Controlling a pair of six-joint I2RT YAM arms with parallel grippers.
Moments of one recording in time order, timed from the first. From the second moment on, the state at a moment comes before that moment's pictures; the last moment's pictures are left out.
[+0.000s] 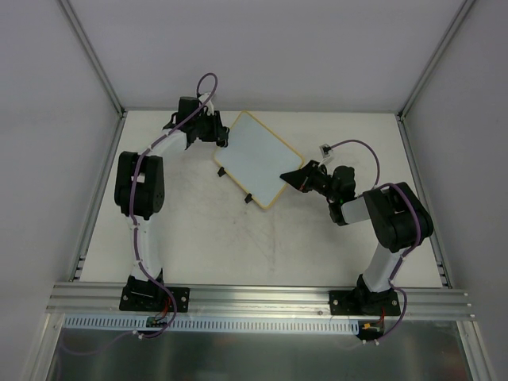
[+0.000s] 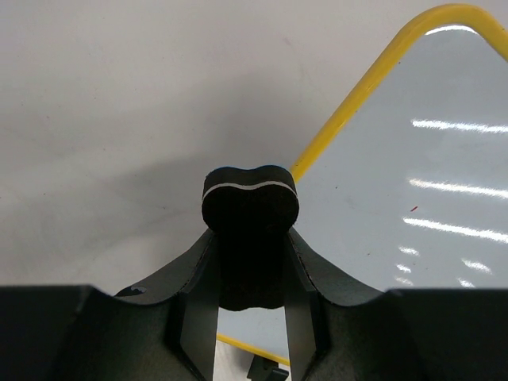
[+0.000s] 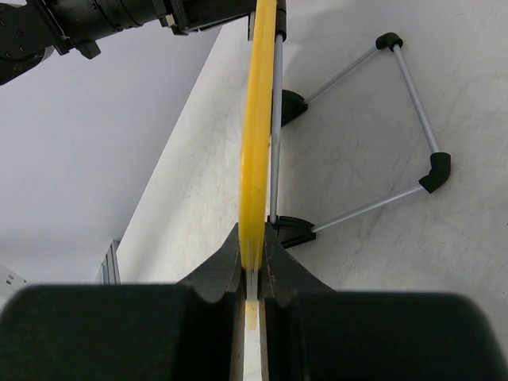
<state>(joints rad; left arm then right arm) -0.19 2.14 1.64 -0.13 0.39 -0.21 0.31 1.80 0.59 1.14 -0.61 0.83</state>
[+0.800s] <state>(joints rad) -0.38 2.09 1.66 -0.17 0.08 -0.08 0.31 1.80 0.59 1.13 -0.62 0.84</state>
